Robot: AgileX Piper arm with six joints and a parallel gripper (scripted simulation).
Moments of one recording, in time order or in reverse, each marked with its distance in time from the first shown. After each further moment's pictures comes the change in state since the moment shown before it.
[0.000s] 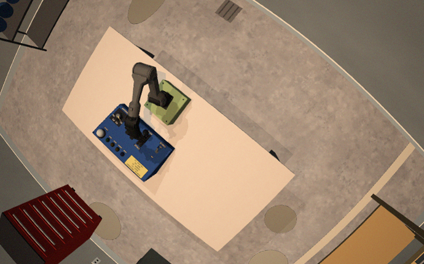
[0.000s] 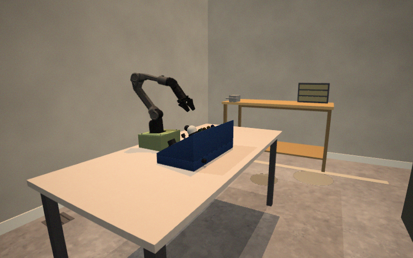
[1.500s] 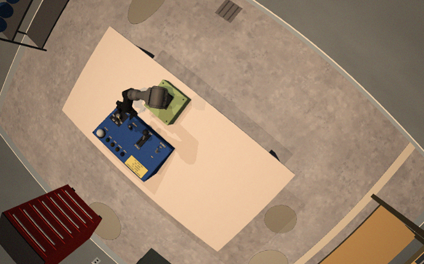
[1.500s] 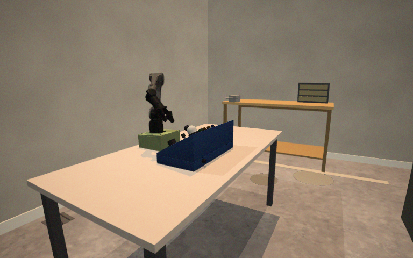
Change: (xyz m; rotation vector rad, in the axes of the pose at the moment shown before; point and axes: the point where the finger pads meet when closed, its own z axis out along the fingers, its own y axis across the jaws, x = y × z) arm 0.079 -0.166 0.003 0.185 -0.144 -0.156
